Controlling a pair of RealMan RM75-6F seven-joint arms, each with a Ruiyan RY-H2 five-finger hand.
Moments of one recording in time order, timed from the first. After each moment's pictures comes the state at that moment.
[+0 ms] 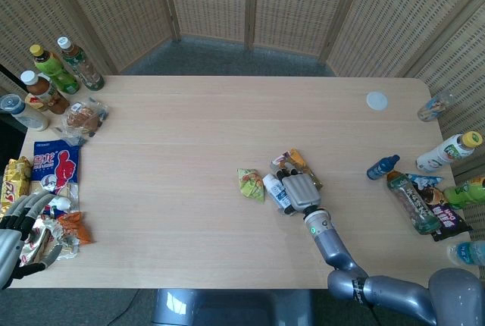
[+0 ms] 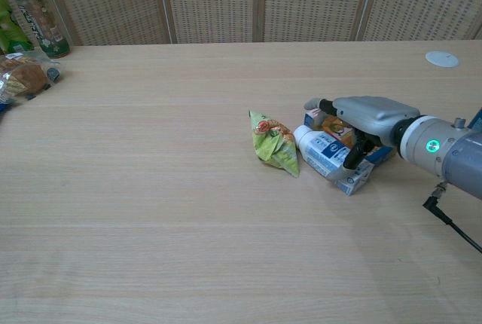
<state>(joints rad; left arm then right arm) -0.01 -0.96 0.09 -1.80 1.68 1.54 -0.21 0.69 -1.75 0.18 -1.29 -0.98 0.90 -0.42</state>
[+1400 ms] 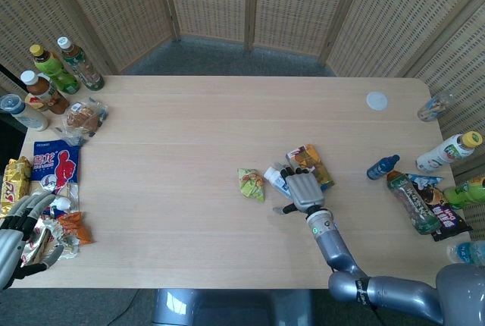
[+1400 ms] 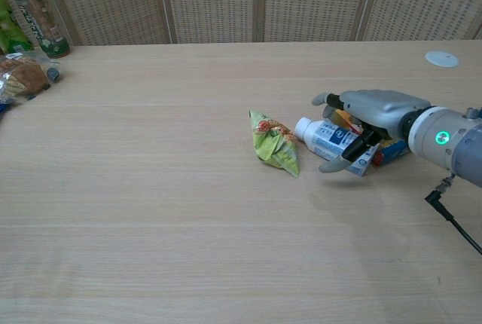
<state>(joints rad) -0.02 -0.97 0.10 -1.77 1.69 1.53 -0.24 0.72 -1.70 0.17 -1.43 -0.87 0.99 -0.53</state>
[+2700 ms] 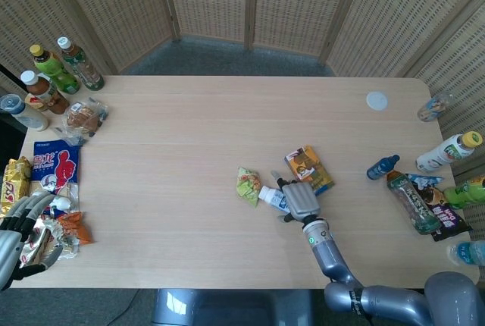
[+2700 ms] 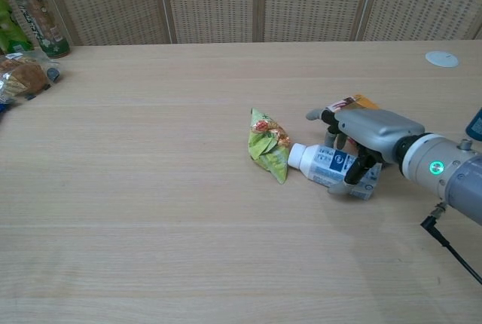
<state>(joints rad) -0.02 -0.97 0.10 -1.77 1.69 1.54 -0.24 0.66 -1.78 0.13 -1.36 -0.98 1.03 -0.45</state>
